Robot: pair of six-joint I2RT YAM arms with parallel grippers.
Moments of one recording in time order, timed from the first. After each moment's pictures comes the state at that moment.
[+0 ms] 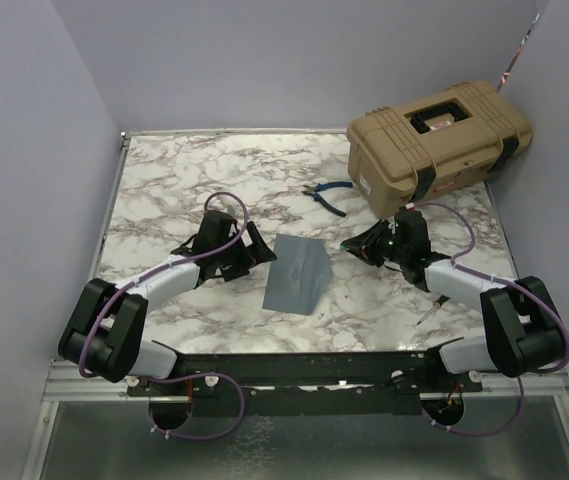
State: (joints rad) left arm -0.42 1.38 0.64 -0.05 0.27 -0.82; right arm 0.32 1.36 0.53 0.22 -0.28 1.05
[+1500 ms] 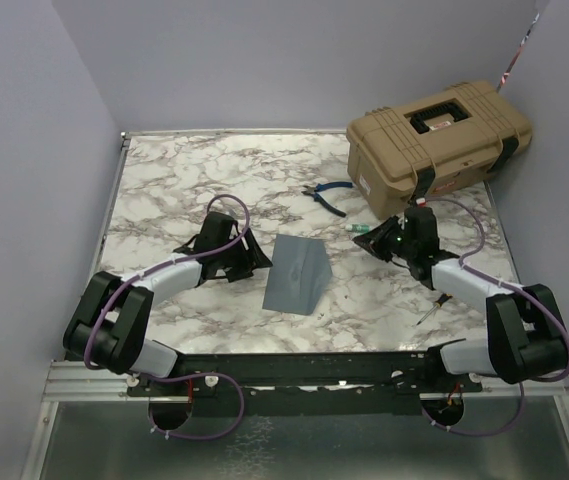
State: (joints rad) left arm -0.41 1.43 0.64 -0.07 0.28 -0.81; right arm 0.24 1.36 0.57 0.22 -0.27 1.01
